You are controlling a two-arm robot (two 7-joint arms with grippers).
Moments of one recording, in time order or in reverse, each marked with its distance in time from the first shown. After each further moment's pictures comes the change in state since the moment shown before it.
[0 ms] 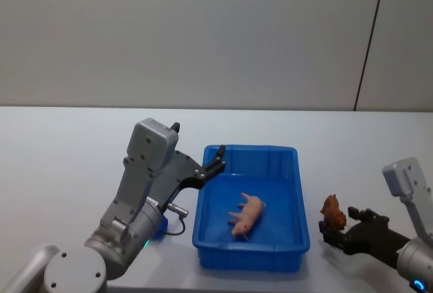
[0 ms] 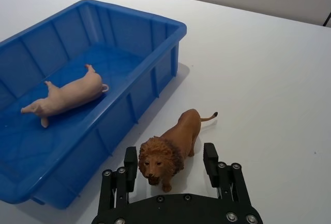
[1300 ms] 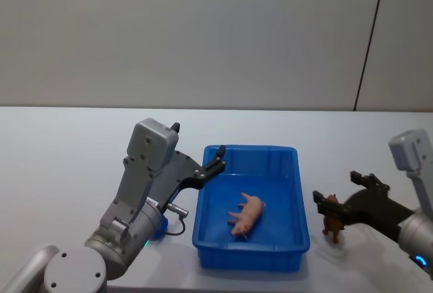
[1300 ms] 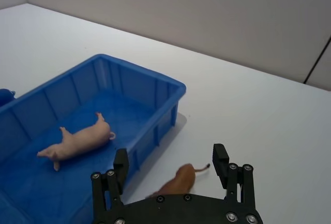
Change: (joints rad) left arm 0.000 0.000 0.000 0.000 0.000 0.000 0.000; right arm 0.021 0.000 0.014 -0.067 -0.013 -0.054 0.001
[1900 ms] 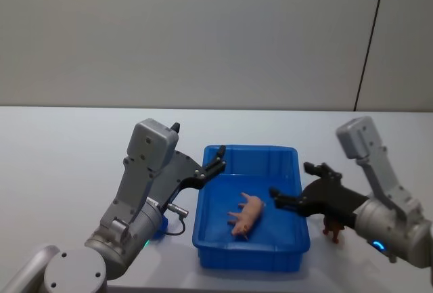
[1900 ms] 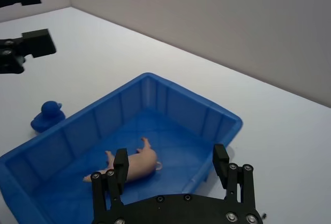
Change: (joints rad) left arm 0.000 0.000 0.000 0.000 0.000 0.000 0.000; right arm 0.098 -0.091 -0.066 0.049 -0.095 0.025 0.089
